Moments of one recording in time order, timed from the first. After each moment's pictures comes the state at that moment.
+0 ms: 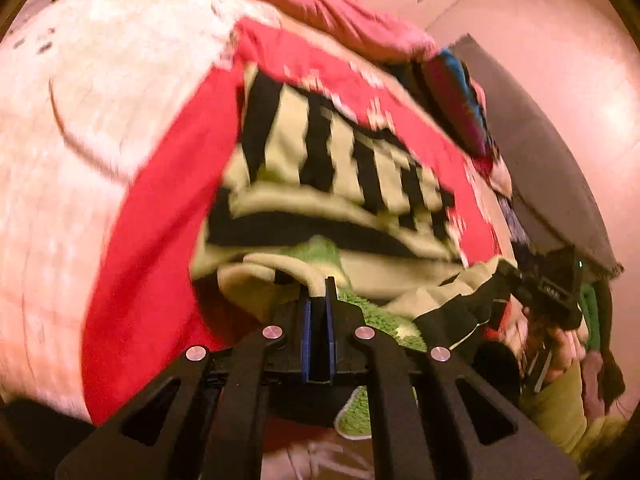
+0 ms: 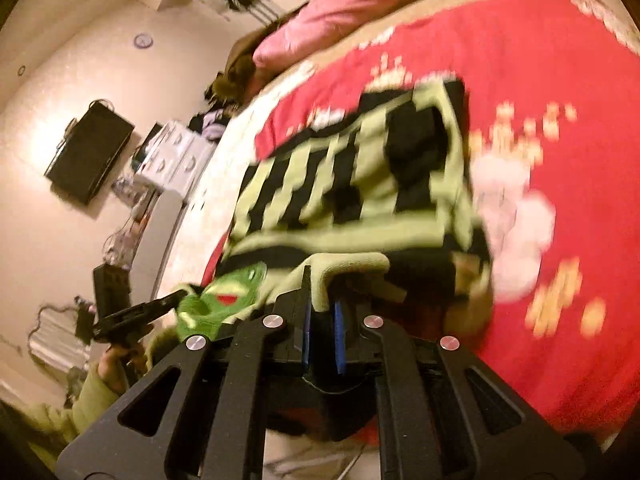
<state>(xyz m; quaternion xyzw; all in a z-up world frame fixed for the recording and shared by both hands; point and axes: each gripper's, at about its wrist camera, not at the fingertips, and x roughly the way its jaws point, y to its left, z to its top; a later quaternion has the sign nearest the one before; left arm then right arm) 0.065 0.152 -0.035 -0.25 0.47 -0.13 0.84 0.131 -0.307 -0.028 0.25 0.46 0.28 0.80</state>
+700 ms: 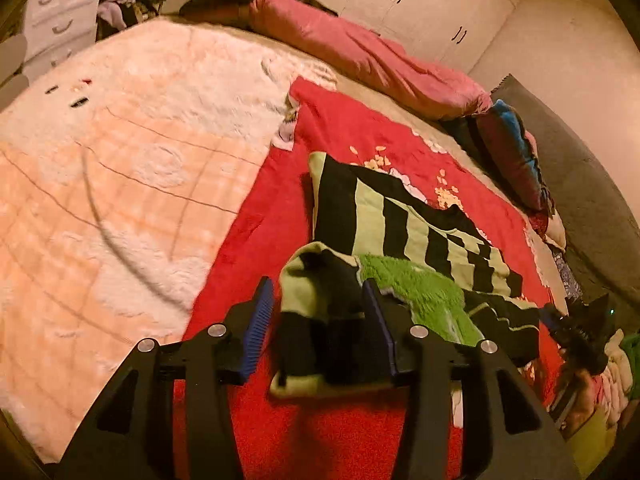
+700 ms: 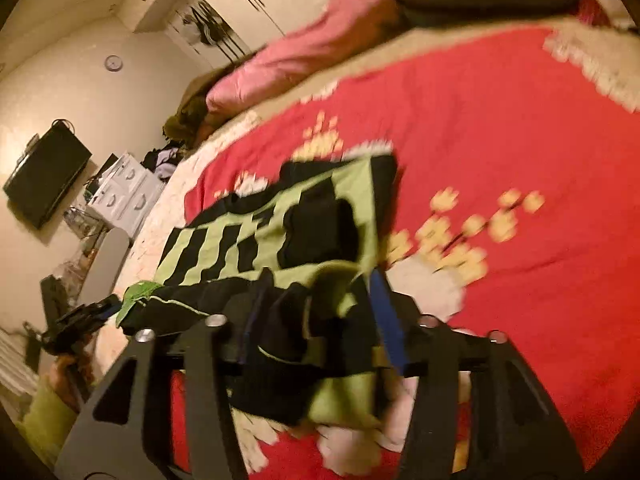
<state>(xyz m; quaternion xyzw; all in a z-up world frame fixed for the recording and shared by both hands) 0.121 0.181 -0.032 -0.21 0.41 -0.02 0.88 0.177 -0.349 -0.050 0.20 0.40 0.20 0.87</state>
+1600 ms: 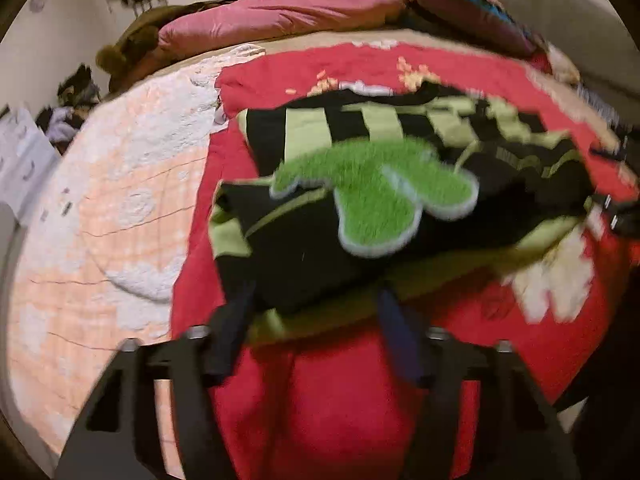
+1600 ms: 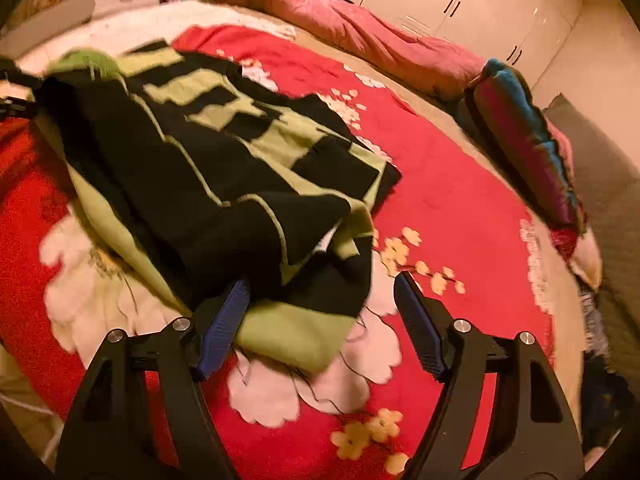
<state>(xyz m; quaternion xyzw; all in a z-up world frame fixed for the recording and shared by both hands) 0.115 0.091 -0.047 0.05 0.47 -0.04 0.88 0.132 -0.252 -0.058 -0.23 0.38 0.15 0.88</state>
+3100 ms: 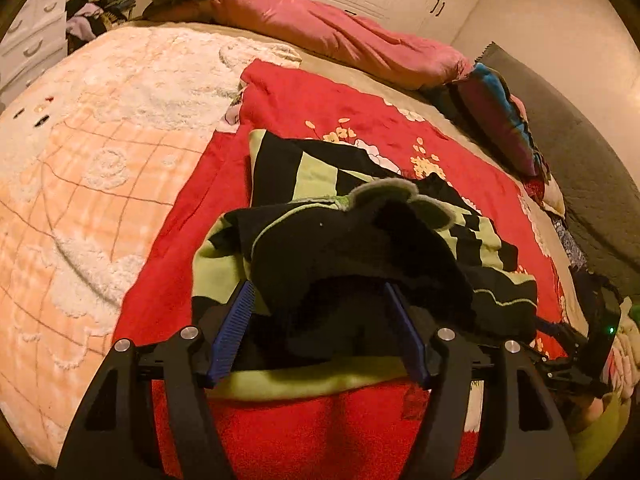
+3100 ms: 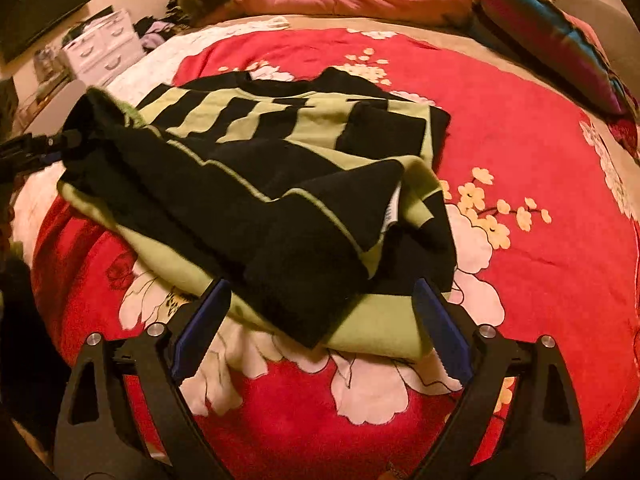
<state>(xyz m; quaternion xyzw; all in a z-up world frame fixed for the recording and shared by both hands) 0.152 0.123 -0.045 -0.18 0.44 -0.04 0.88 0.144 -0.249 -0.068 -0.05 0.47 0.18 0.86</state>
